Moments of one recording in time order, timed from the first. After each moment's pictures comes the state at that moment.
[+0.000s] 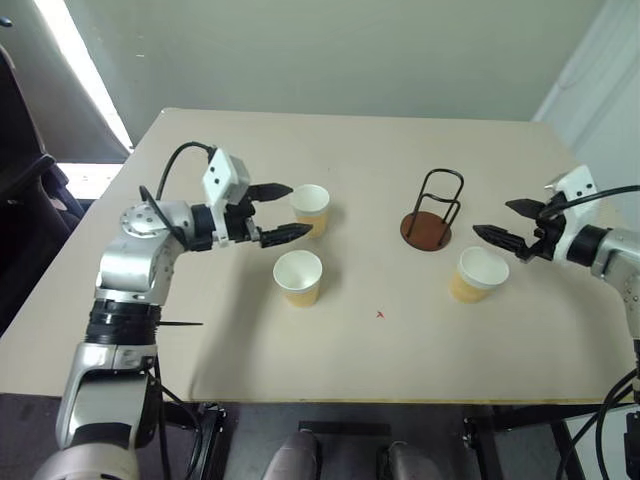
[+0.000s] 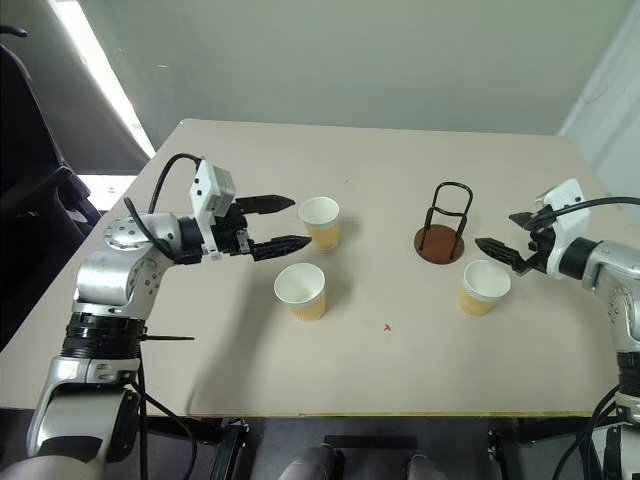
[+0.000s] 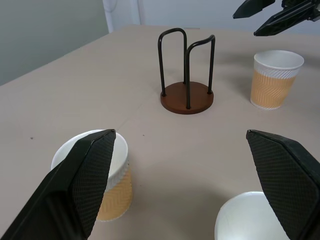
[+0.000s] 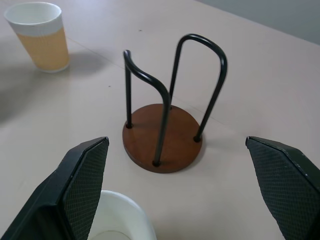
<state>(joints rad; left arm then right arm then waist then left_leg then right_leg) -0.75 0.65 0.03 0.21 -0.39 0.36 -1.11 -0.54 -0.84 -0.20 0.04 0.39 0.62 0.85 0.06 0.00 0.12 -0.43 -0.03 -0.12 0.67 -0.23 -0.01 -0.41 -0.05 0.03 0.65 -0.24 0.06</state>
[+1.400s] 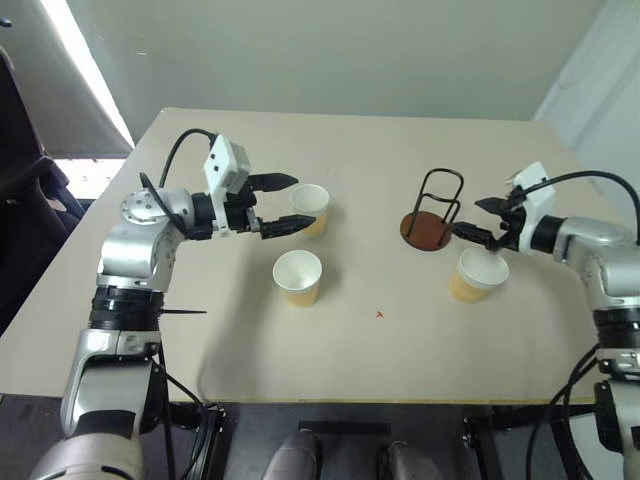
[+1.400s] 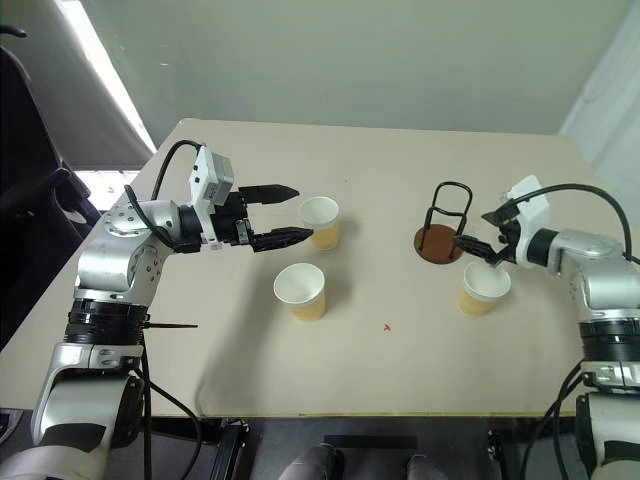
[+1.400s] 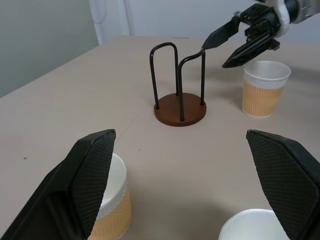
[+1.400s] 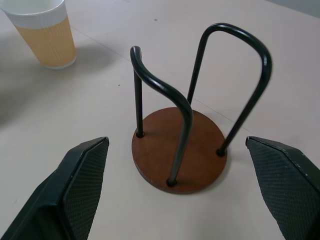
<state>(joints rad) -0.82 0.64 0.02 0.26 -0.39 0.35 -1.17 -0.73 -0.75 -0.03 0.30 0.29 0.55 0.88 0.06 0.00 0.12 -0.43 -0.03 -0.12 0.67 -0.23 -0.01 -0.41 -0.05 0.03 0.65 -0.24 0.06</state>
